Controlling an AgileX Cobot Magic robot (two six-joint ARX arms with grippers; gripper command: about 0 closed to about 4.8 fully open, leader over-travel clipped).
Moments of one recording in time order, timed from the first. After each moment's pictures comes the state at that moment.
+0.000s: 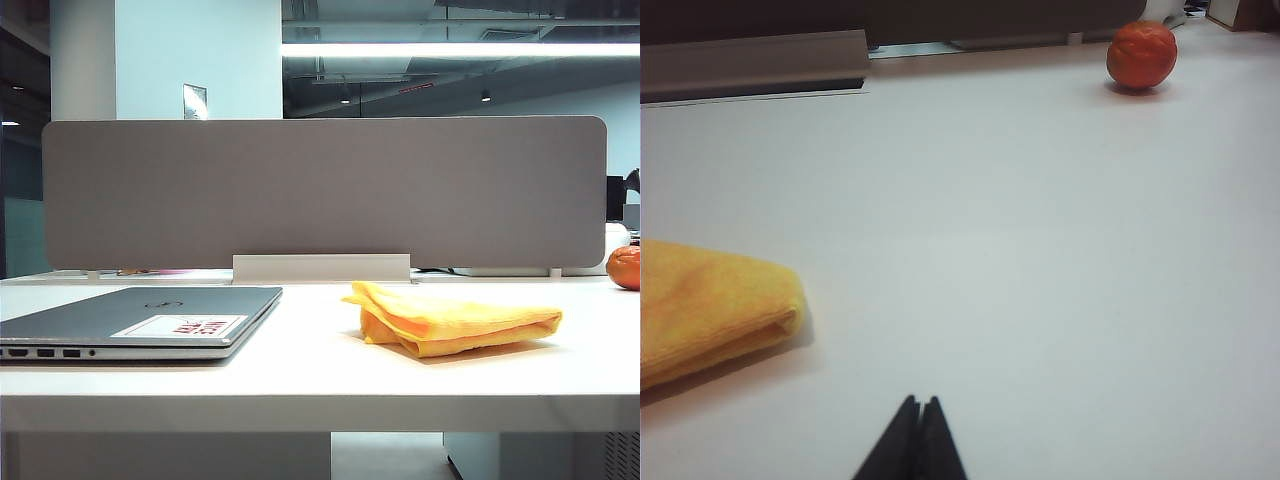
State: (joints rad) left arm -0.02 0.00 0.00 0.00 0.00 -0.06; right arm 0.06 0.00 0.01 -0.17 0.11 0.07
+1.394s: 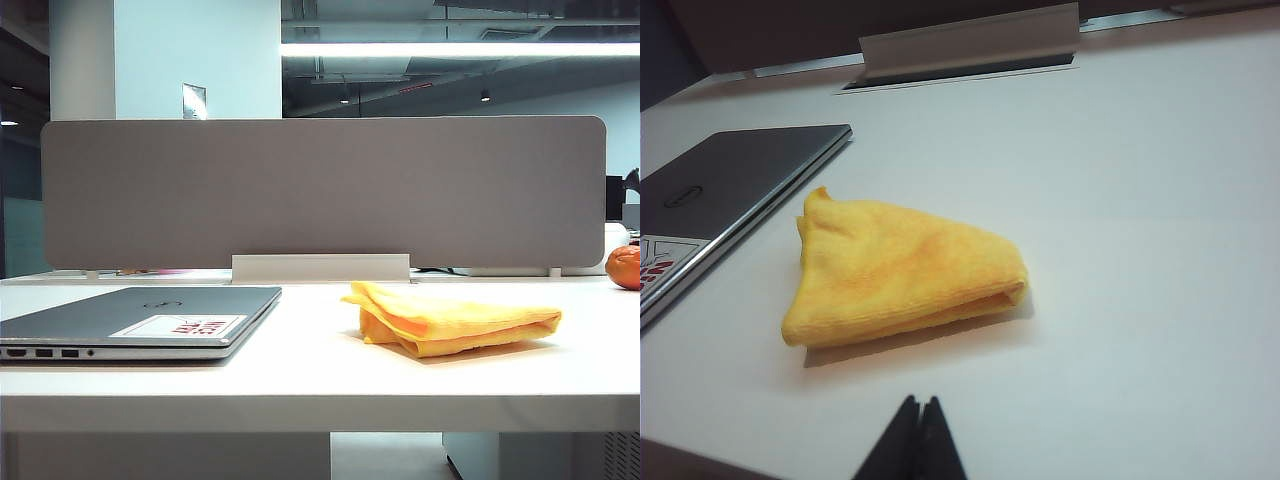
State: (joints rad) left arm -0.02 0.13 0.19 -0.06 0.18 -0.15; right arm 0.06 0.00 0.01 -0.17 -0.26 0.15
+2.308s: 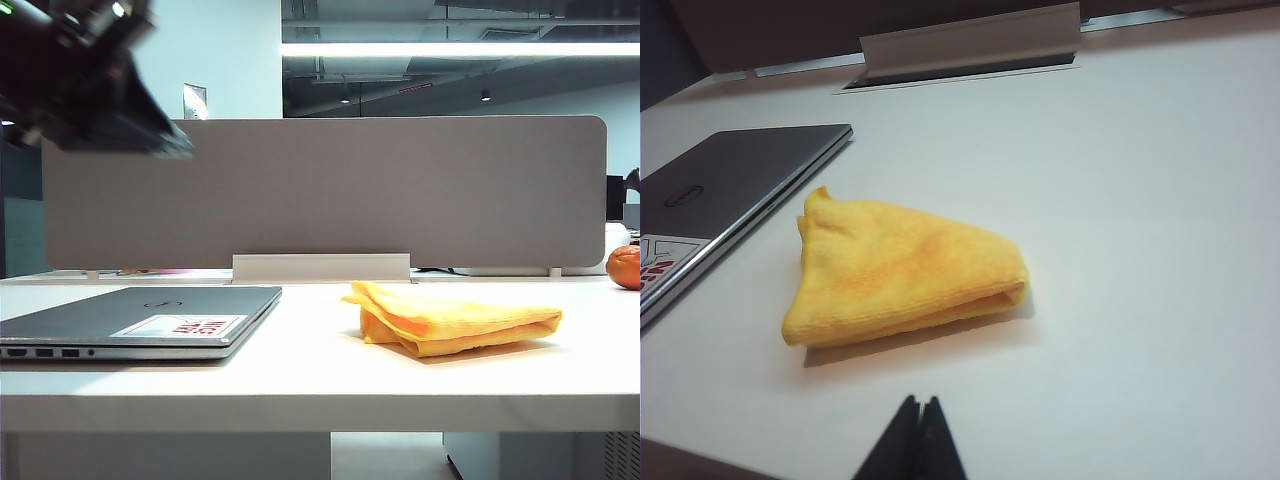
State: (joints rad) left arm -0.45 1.08 0.55 0.21 0.25 -0.15; right arm 0.06 0.00 0.01 -0.17 -0.26 0.15
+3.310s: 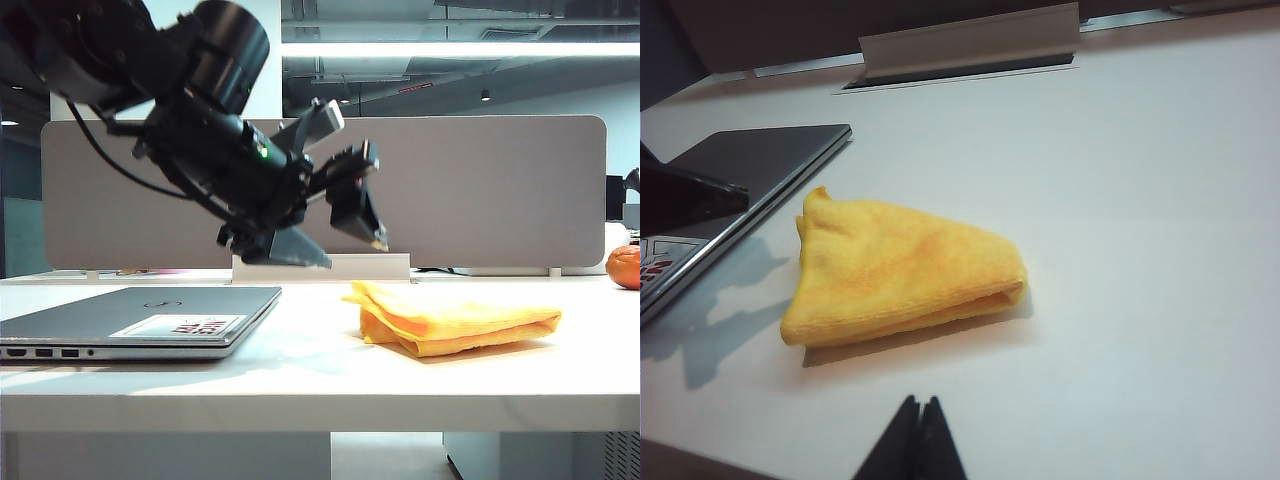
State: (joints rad) left arm -0.67 1.76 0.93 0.35 0.17 -0.23; right arm 0.06 0.00 0.01 -0.17 -0.26 0.15
